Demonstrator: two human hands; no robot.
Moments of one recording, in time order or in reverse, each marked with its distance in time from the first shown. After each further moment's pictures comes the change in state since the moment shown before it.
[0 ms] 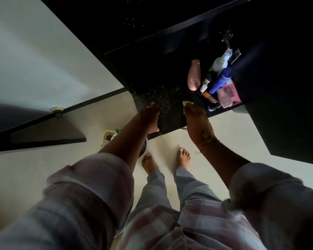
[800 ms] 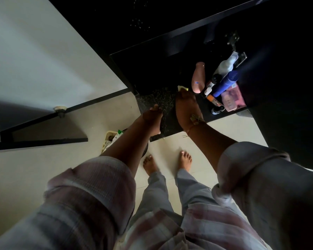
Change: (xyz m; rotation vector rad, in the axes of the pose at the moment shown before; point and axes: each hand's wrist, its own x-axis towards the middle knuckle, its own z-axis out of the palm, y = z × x) left_hand -0.004 0.003 -0.005 0.031 -0.007 -0.004; right_hand 0.063 -0.037 -0.002 -0.124 -0.079 0.041
